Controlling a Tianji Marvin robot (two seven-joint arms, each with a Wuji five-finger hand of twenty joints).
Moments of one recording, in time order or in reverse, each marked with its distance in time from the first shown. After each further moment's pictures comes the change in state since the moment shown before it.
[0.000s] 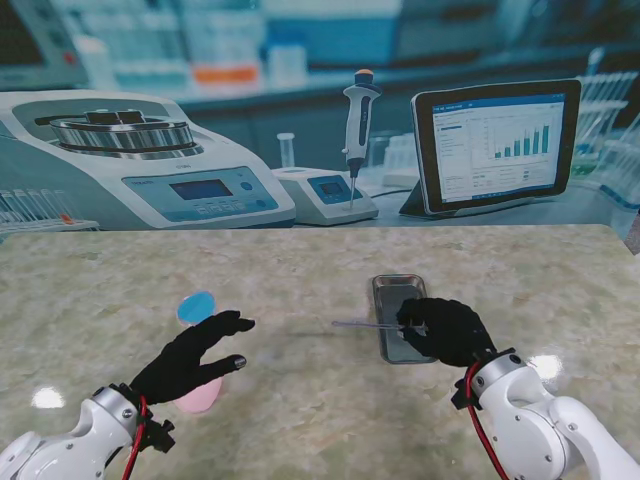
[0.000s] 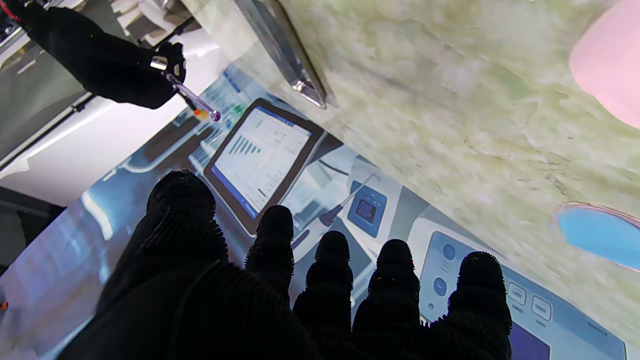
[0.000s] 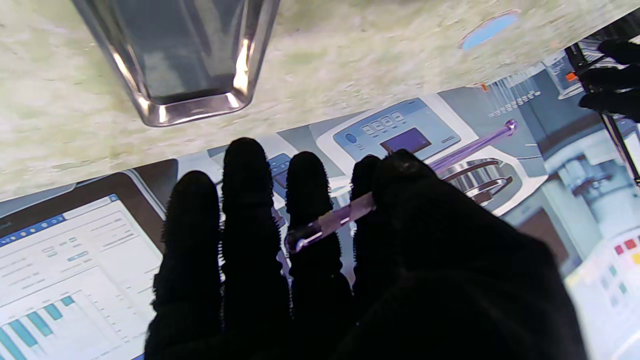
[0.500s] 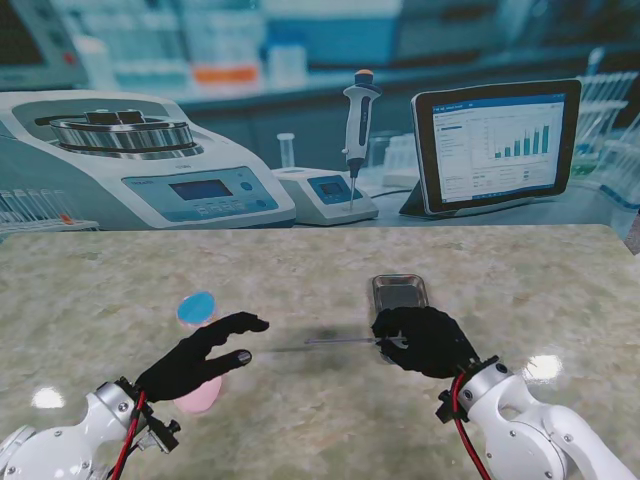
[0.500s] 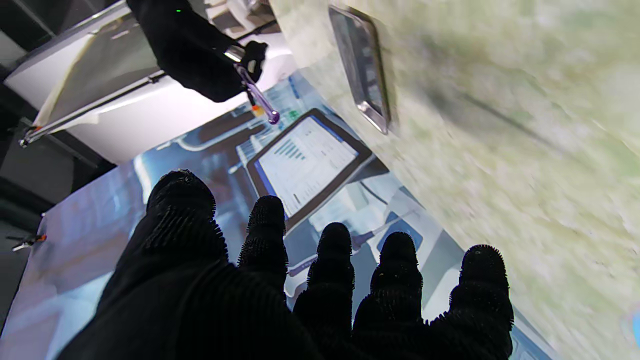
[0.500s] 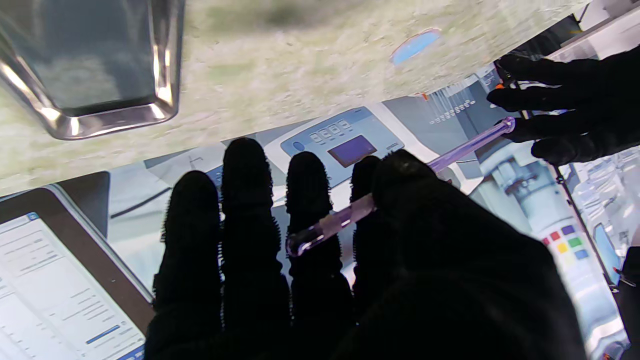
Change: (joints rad) left arm -0.016 0.015 0.003 -0.018 -0.296 -0.001 -0.146; right arm -0.034 0.003 -0.031 -0.064 0.020 -0.073 0.022; left_hand -0.001 0.000 0.000 0.000 -0.001 -0.070 0.132 0.063 0.013 0.017 0.103 0.053 0.037 0.030 0.013 0.058 0.045 0.021 0.000 0.021; right_hand 0.000 0.000 0.000 0.000 0.000 0.002 0.000 0.007 0.000 0.000 -0.001 0.002 0.000 0.003 0.000 0.000 0.000 0.001 0.000 0.000
